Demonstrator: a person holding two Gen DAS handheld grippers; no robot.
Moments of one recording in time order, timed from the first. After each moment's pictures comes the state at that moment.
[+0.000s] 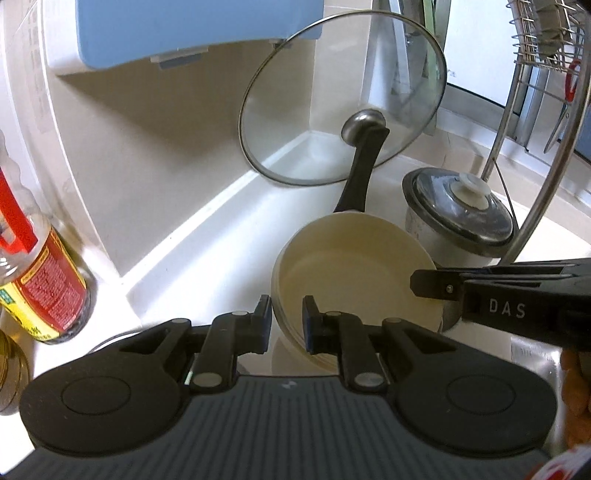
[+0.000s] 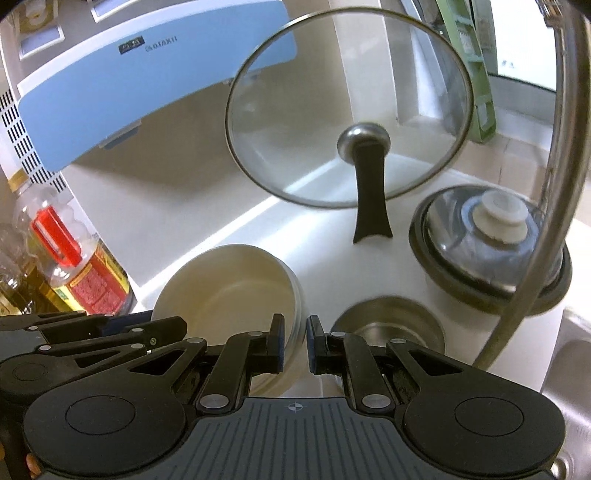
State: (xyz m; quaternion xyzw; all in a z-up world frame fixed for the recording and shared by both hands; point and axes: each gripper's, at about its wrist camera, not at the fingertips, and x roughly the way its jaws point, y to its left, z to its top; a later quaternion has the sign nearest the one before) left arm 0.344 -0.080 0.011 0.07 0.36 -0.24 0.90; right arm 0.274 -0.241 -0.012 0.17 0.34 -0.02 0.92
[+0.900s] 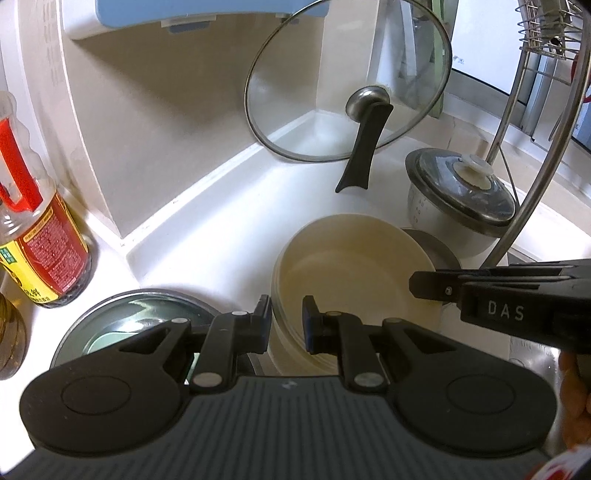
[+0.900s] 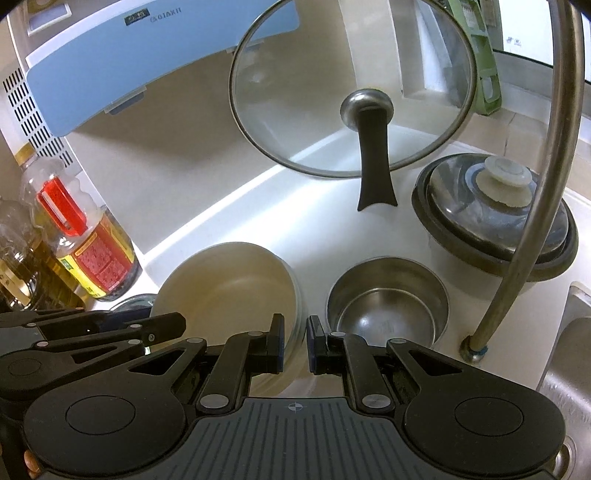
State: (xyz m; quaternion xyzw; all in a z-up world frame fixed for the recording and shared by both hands) left arm 0.329 -0.076 -0.001 0.07 0.39 -0.23 0.89; right arm 0.264 -0.239 -0.026 0.17 0.36 0.00 0.92
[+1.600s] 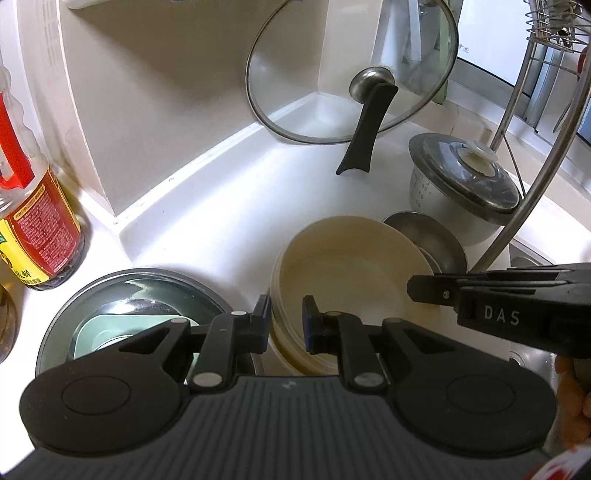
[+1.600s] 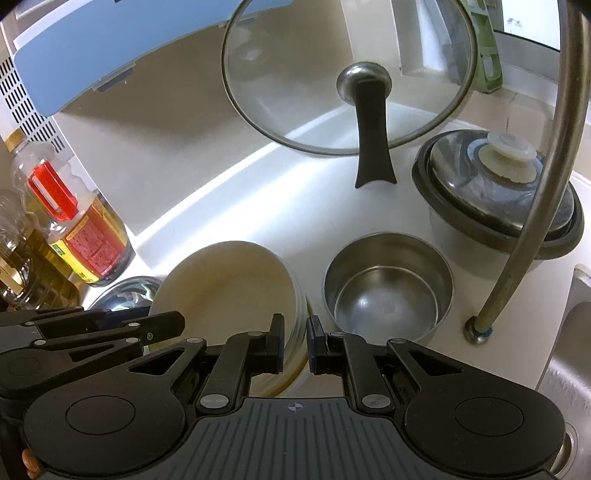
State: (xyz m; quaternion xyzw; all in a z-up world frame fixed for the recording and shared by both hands) left arm 0.333 -0.074 -0.012 0.06 0.41 -0.23 0.88; right arm 0.266 -0.238 -0.041 0.17 0.39 -0.01 0.90
